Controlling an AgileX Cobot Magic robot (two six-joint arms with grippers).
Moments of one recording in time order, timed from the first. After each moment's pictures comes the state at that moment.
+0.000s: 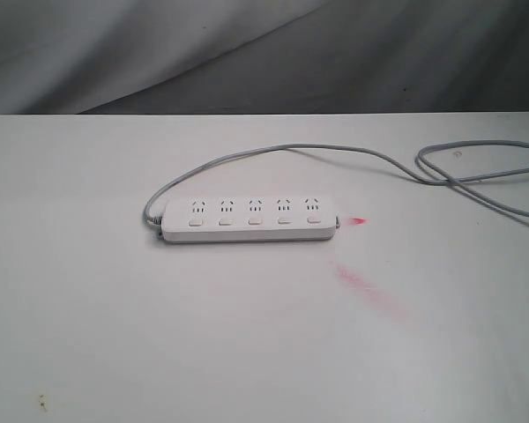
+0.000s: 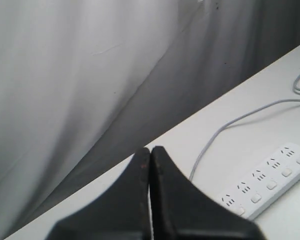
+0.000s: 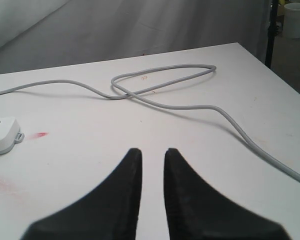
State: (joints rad) left arm 0.05 0.97 -1.15 -0.48 0.68 0.85; right arm -0.16 0.01 0.00 0.10 0.36 -0.01
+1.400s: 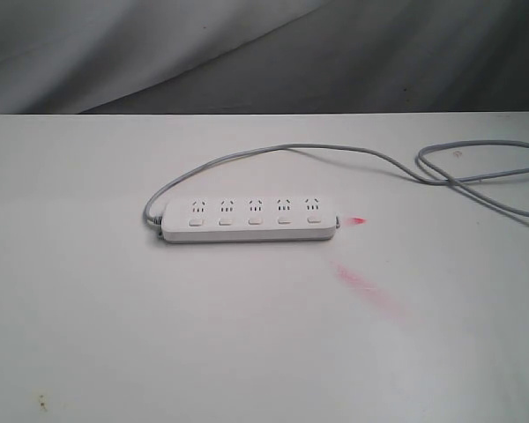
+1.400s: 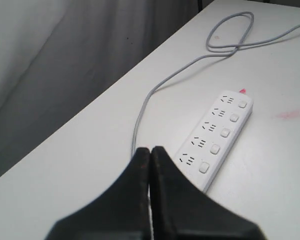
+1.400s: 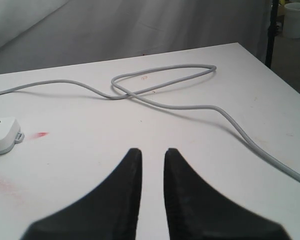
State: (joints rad) left arm 0.54 1.55 -1.15 -1.24 1.21 1.88; right arm -0.16 0.01 0.00 0.10 0.36 -0.01
